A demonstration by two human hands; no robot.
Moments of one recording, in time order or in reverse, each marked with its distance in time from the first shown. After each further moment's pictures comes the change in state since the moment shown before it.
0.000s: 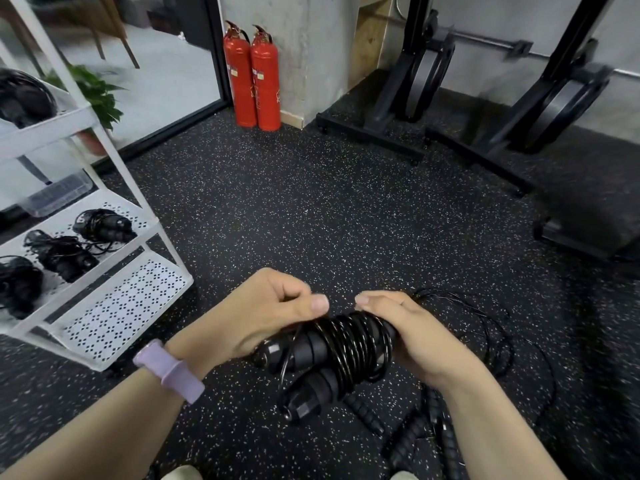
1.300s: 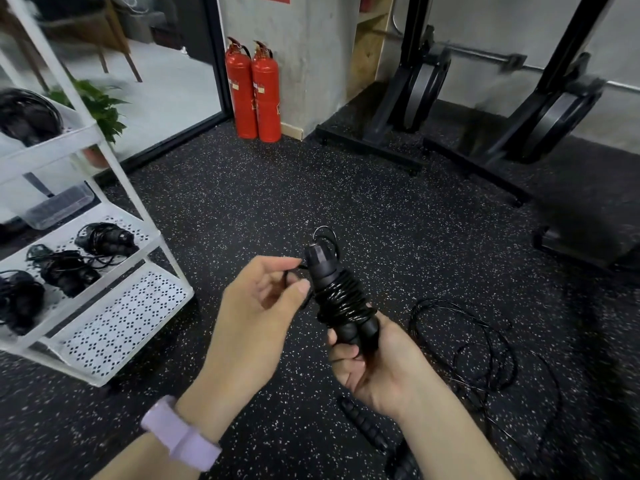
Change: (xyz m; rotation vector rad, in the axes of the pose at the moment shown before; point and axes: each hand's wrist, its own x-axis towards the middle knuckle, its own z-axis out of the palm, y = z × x) left_hand -0.010 0.015 0.027 -0.176 0.670 -0.026; right_hand 0.020 0.004 0.043 0.916 0.127 0.418
